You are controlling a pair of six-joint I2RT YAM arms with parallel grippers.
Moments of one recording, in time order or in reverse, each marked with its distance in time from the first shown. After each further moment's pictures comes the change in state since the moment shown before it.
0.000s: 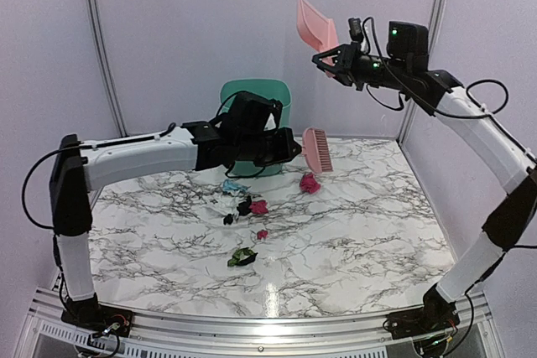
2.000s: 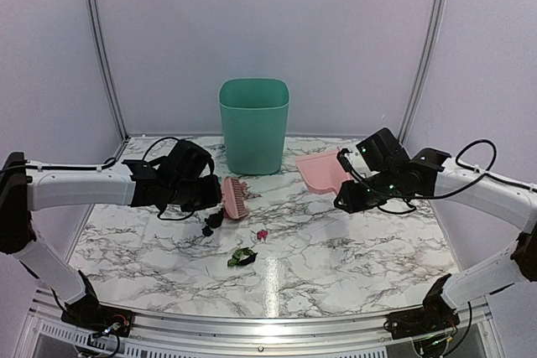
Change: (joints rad) left arm 0.112 -0.338 -0.657 -0.037 -0.161 -0.124; right arm 0.200 -0.359 -0.803 -0.379 0.555 -0.322
